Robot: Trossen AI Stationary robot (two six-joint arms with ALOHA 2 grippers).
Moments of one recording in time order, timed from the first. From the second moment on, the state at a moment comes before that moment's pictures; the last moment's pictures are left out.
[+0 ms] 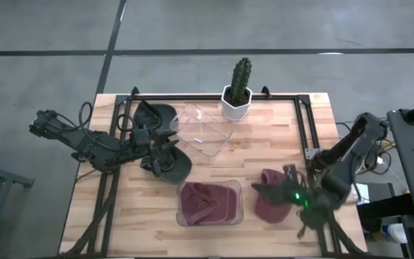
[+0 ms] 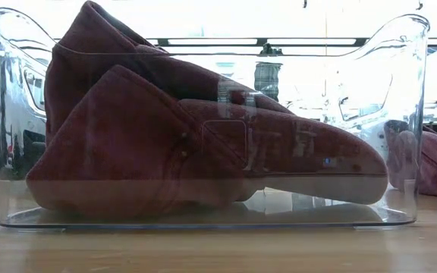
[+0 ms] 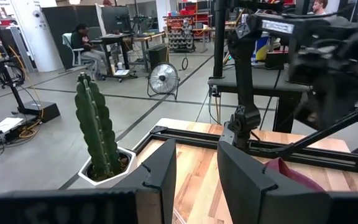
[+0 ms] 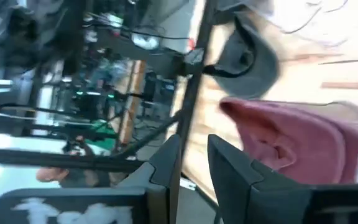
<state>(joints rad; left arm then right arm) -0.44 1.03 1.17 -0.22 -0.83 -0.05 0.81 1.33 1.25 -0.60 1.00 1.89</state>
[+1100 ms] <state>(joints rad) -0.44 1.03 1.16 -0.22 -0.83 -0.05 0.65 1.64 1.25 -1.09 -0.13 2.11</state>
